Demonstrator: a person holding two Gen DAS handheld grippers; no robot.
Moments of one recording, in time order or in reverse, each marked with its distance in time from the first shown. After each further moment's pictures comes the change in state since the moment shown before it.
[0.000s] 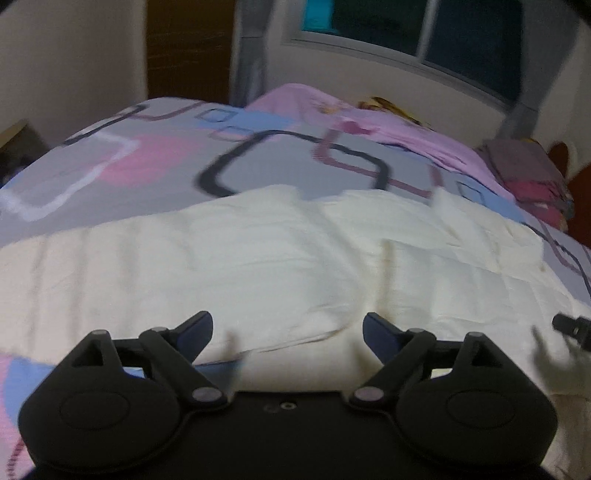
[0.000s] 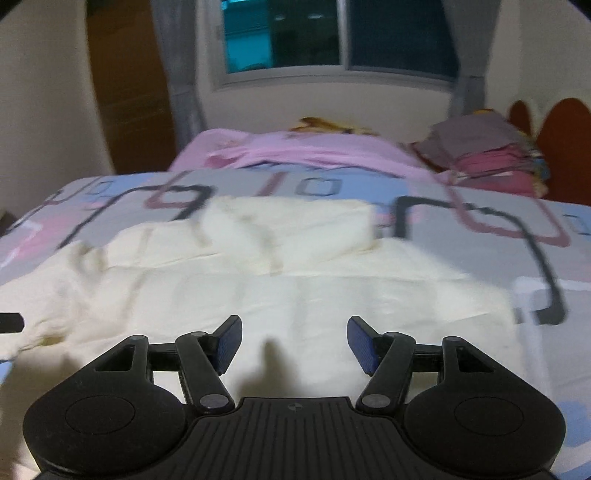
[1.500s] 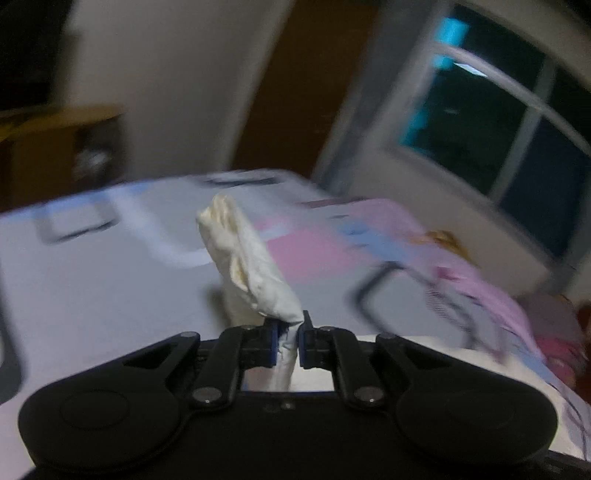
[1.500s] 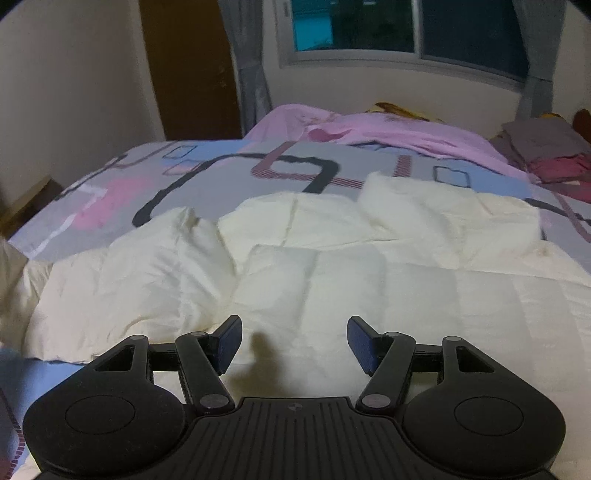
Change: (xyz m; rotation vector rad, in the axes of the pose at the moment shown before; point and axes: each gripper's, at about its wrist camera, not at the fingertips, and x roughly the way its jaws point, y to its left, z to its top) left arm -0.054 0.162 0.028 -0.306 -0.310 0.000; right arm 0.049 0.115 0.000 -0.040 0.039 0.101
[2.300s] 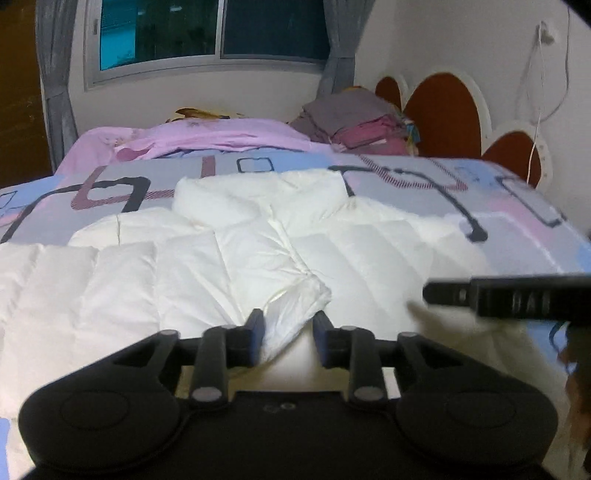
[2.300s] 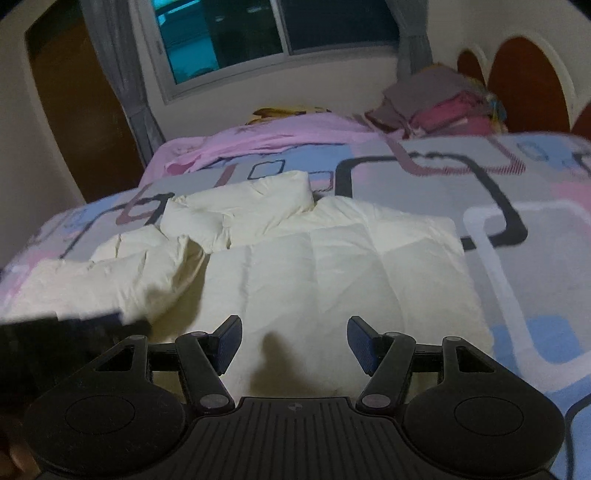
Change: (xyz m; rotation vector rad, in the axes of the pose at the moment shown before) left arm 0.034 -0.301 -0.181 0.692 0.302 -0.477; right arm -0.101 -0.167 -0.034 0.321 -0.036 -0.121
